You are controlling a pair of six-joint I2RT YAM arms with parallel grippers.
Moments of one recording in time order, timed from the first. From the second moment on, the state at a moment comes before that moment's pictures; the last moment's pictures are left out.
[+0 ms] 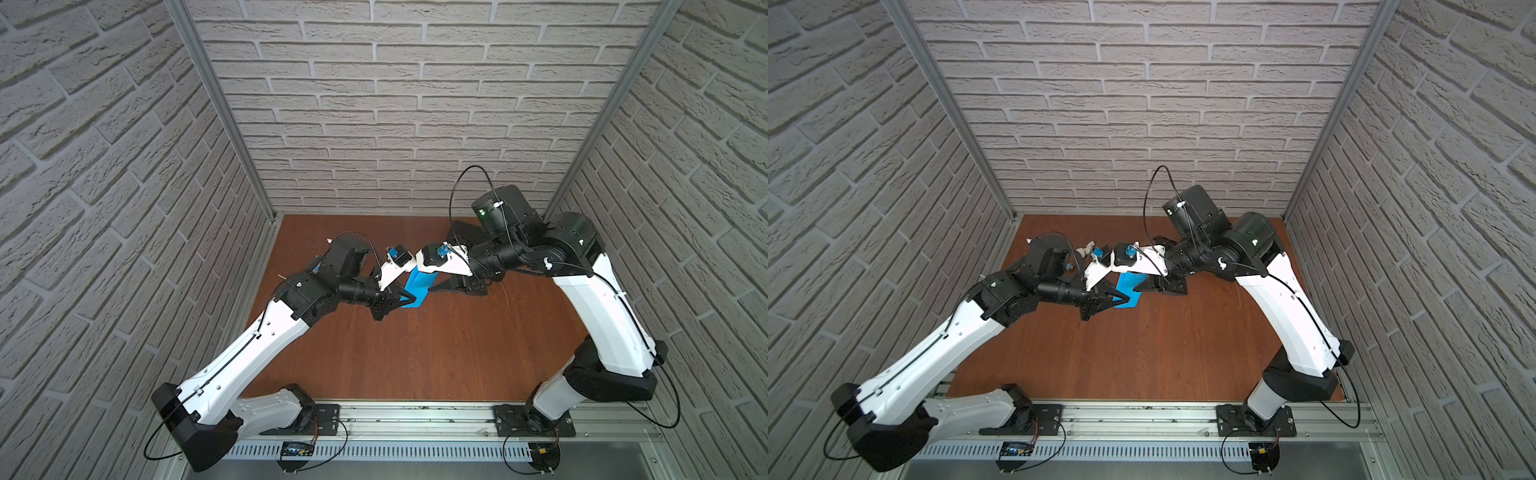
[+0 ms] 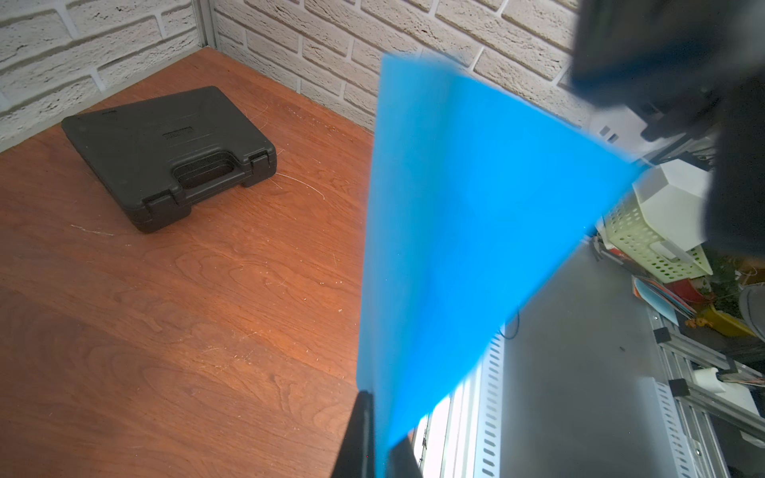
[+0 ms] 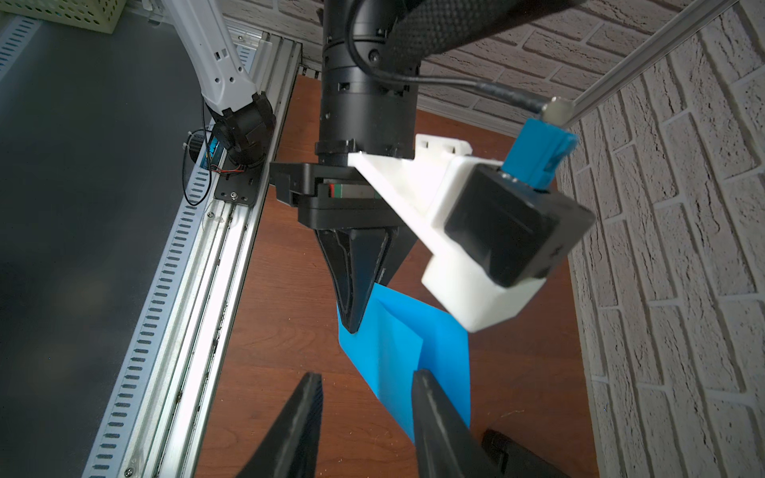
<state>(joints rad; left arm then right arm) -0.61 1.15 1.28 -0.78 0.64 0.08 0.74 1.63 2.33 -1.58 -0.40 -0.81</state>
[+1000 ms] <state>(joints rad) -0.62 1.15 1.28 -0.78 0.68 0.09 0.74 1.63 2.30 -1.54 -0.38 -0.81</state>
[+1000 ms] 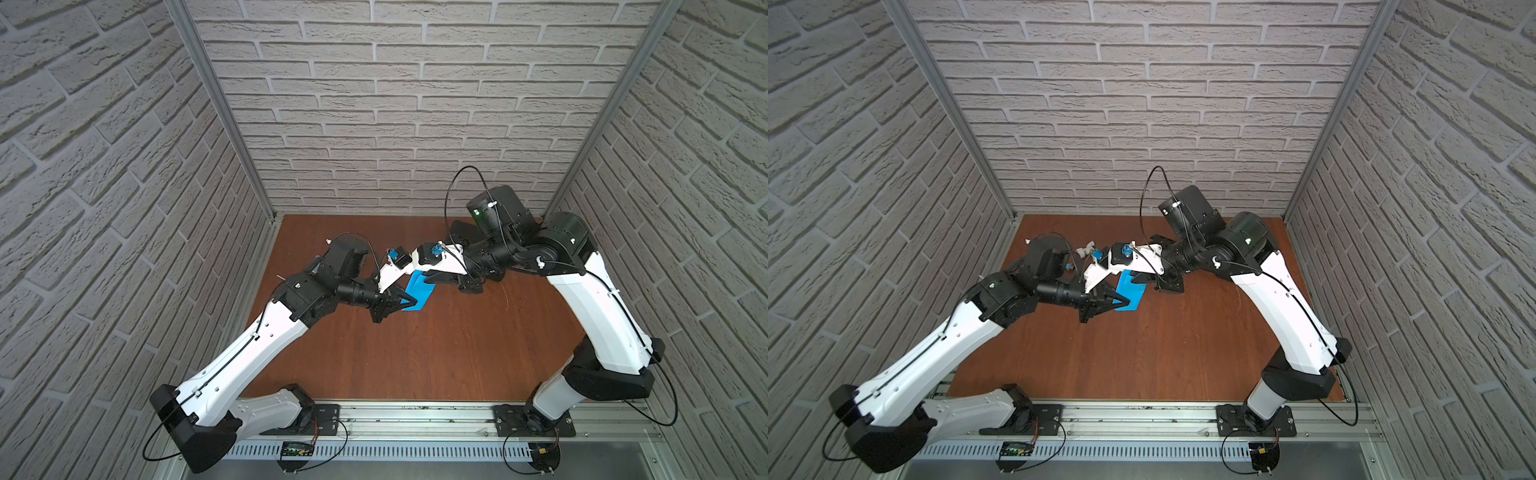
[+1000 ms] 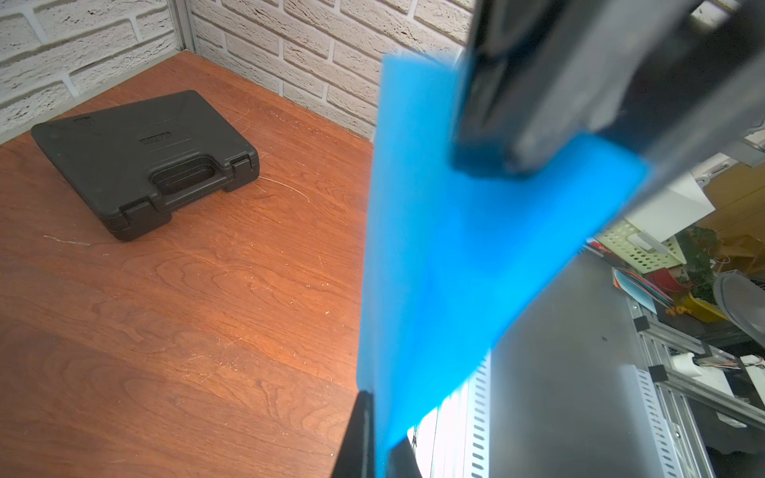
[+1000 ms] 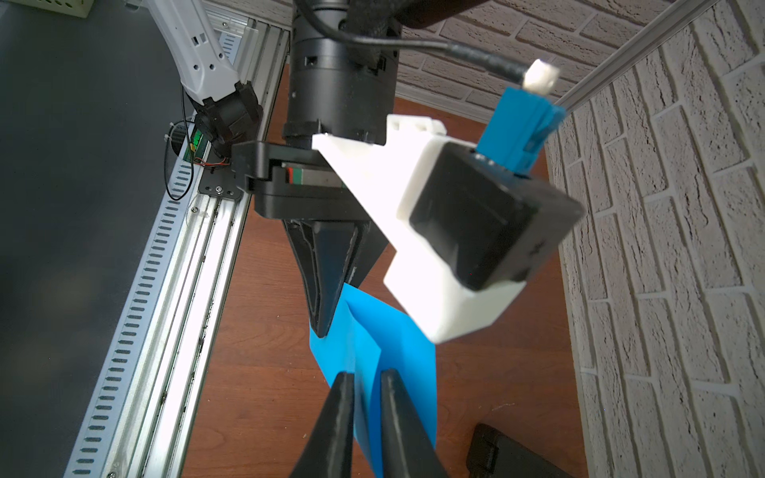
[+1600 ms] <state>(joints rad) -0.62 1.15 1.27 -0.77 0.68 0.09 0.74 1.63 2.28 -1.49 -0.36 -0.80</state>
